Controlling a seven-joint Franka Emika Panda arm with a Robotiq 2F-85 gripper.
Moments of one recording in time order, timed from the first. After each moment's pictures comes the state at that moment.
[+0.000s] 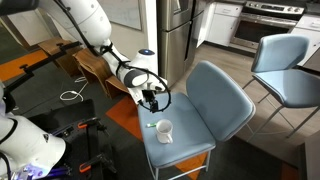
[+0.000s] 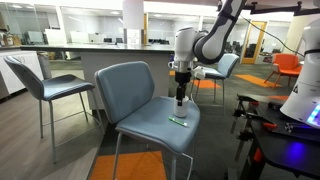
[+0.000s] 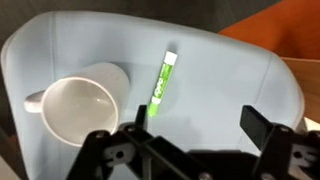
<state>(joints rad) 0.09 0.47 0.00 -2.30 -0.16 2.74 0.19</state>
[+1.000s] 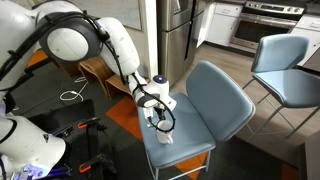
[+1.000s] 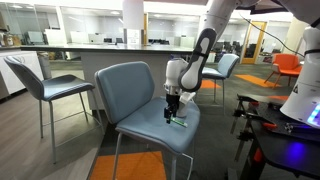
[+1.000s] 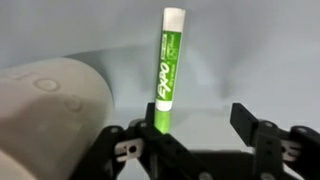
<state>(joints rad) 0.05 0.88 0.00 -2.01 0.01 2.90 0.20</state>
